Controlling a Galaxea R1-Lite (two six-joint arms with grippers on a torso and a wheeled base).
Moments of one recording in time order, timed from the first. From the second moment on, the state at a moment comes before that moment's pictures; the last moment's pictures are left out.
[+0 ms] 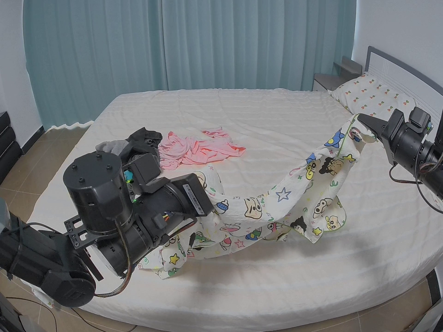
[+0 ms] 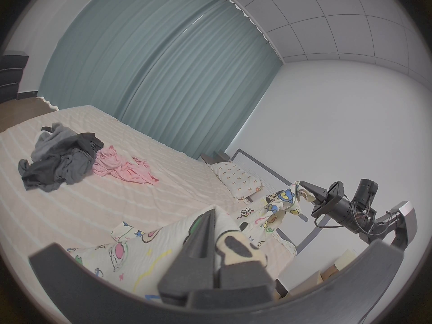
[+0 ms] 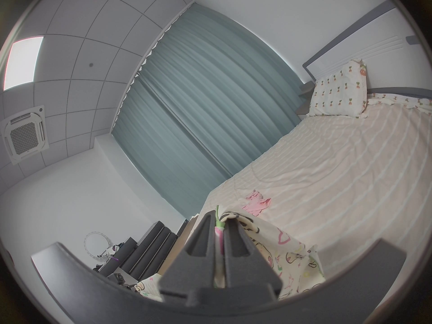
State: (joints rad) left arm -0.76 1.72 -0.61 -1.08 0.19 -0.55; right arm 0.30 1.42 -0.69 -0.77 0.07 0.71
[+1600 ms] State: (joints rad) left arm -0.77 1.65 -0.58 -1.09 0.24 -0.55; right arm 0.25 1.26 -0.63 -0.77 0.21 0.71
